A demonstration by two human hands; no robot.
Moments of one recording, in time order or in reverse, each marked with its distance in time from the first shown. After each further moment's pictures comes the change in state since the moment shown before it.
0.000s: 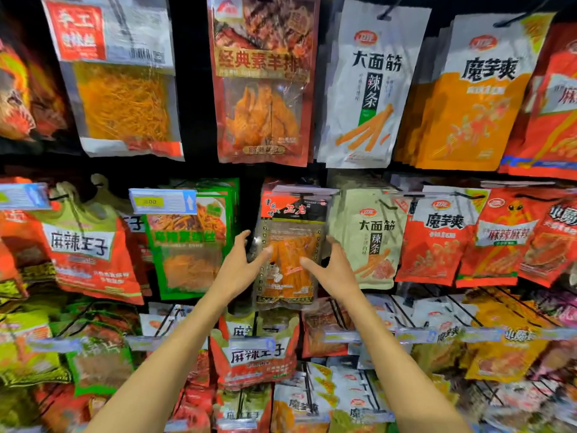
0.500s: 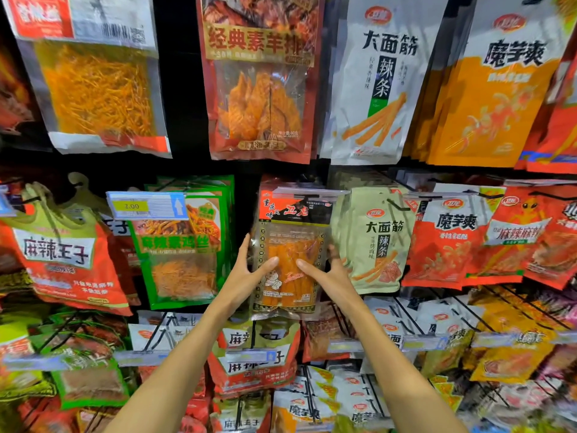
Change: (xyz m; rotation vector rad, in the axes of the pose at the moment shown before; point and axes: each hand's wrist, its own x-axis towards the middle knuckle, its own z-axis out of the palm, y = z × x) left_hand 0.023 -0.029 0.025 -0.357 -0.143 -0.072; right_hand 0.015 0.014 0.017 0.344 -0.099 0.093
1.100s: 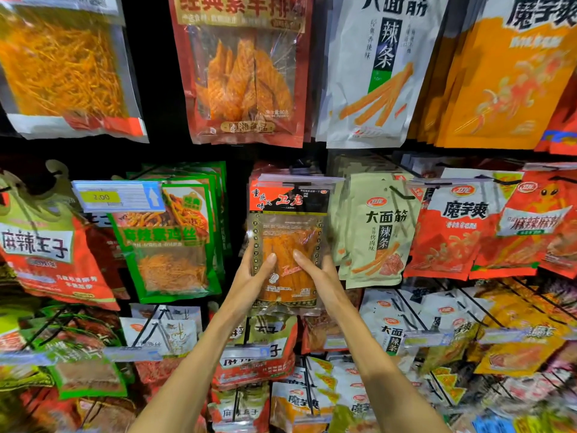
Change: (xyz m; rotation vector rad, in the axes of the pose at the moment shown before) left_hand 0.003 -0.027 0.034 -0.223 0.014 -0.047; right_hand 0.009 0.024 0.017 0.274 -0.014 -0.033
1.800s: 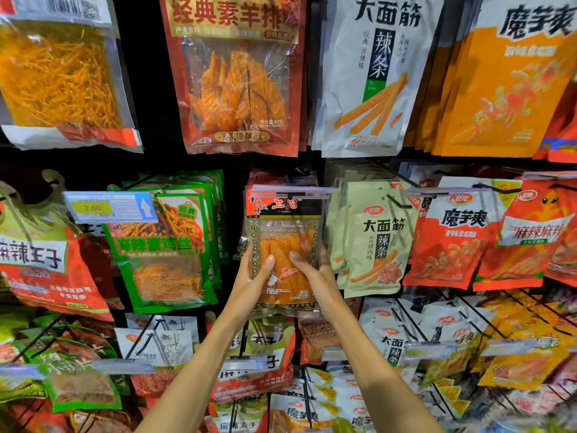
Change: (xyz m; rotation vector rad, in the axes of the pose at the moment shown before) left_hand 0.016 -0.002 0.005 0.020 0.054 0.023; right_hand 0.023 0.000 -0.003 0.044 0.016 0.007
